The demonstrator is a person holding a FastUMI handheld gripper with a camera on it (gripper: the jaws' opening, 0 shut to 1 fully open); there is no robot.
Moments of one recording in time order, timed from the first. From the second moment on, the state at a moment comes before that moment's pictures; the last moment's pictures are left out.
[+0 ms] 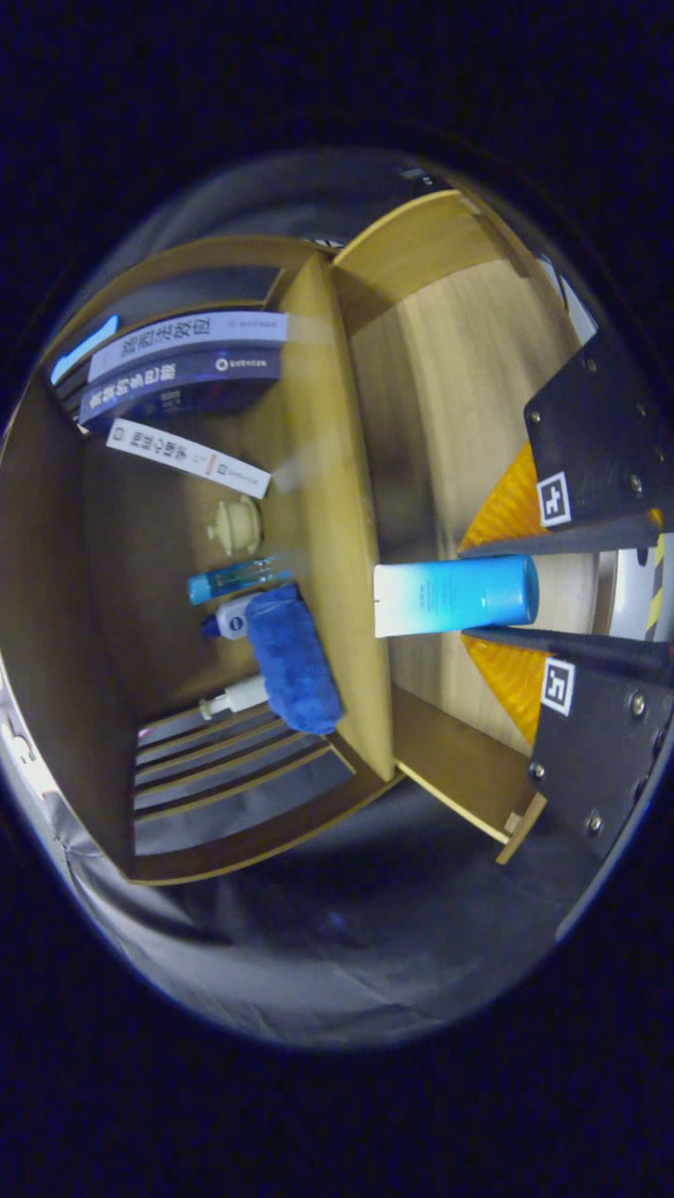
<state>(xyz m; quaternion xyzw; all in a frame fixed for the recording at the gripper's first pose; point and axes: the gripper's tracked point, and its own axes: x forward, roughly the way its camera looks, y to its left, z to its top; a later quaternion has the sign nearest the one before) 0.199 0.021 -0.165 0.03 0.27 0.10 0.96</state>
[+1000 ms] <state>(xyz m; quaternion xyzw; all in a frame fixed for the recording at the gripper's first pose) 0.320 0.019 -0.116 0.01 0.17 0.00 0.99</state>
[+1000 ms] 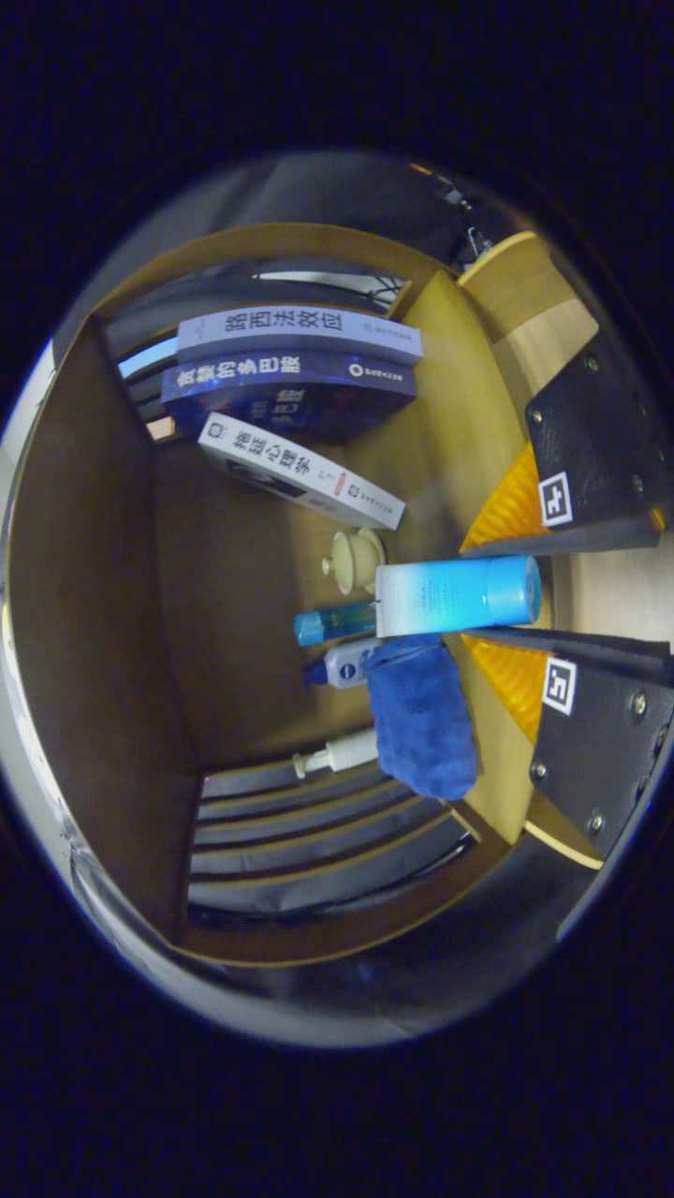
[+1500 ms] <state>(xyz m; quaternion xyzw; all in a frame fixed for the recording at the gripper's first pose) 0.340 0.009 -0.139 0.01 0.18 -0.03 0.98</state>
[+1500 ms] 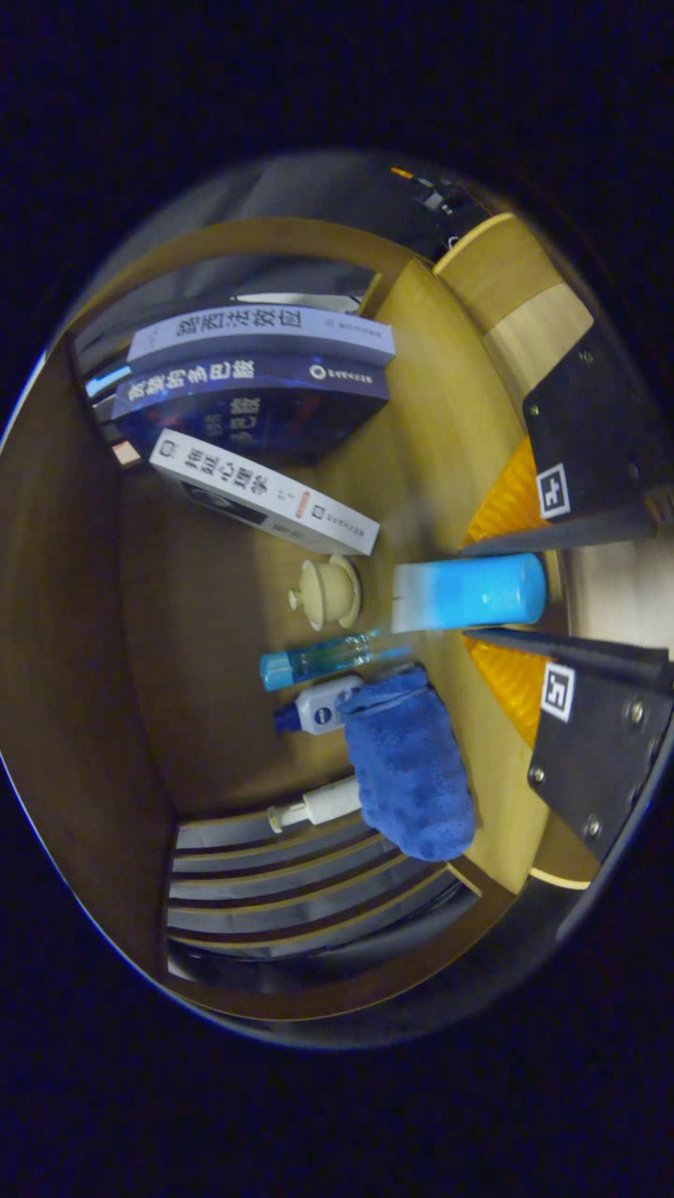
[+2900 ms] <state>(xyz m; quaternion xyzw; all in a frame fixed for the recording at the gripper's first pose) 0.081 -0.037 -0.106 -0.05 0.06 0.00 1.00</state>
